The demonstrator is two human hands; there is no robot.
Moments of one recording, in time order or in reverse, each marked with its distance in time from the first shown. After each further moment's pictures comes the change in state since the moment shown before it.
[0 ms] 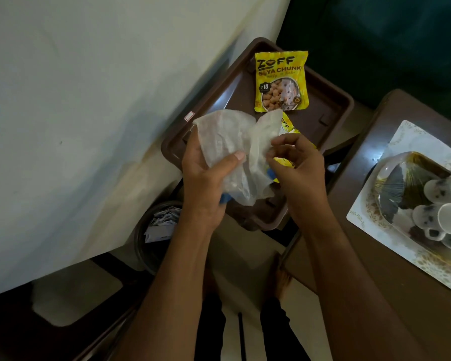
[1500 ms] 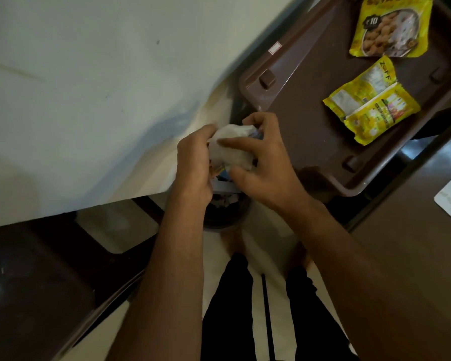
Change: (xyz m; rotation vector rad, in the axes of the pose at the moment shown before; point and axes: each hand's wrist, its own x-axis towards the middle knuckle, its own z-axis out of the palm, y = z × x) left_hand -0.010 0.007 -0.148 0.172 0.416 -0.424; right_hand -0.064 0.053 0.142 -0.451 -0.565 -0.463
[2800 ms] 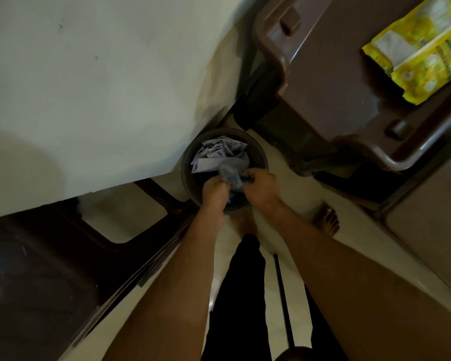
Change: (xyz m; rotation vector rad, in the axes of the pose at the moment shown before) left_hand 0.086 -0.182 -0.056 0.412 0.056 -0.337; right_hand -0.047 0.137 0.142 -0.084 -0.149 0.807
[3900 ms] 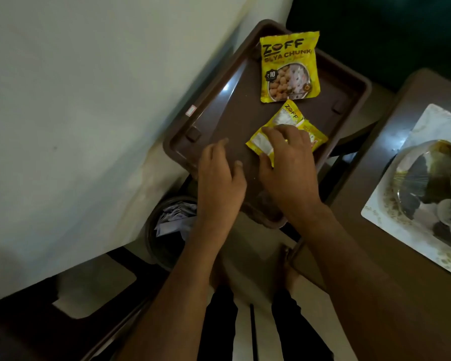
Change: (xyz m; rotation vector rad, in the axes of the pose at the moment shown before) left_hand -0.179 0.180 0.123 0.460 0.168 1.034; right_hand -0.051 -0.044 -0.286 -0.232 0.728 -0.443
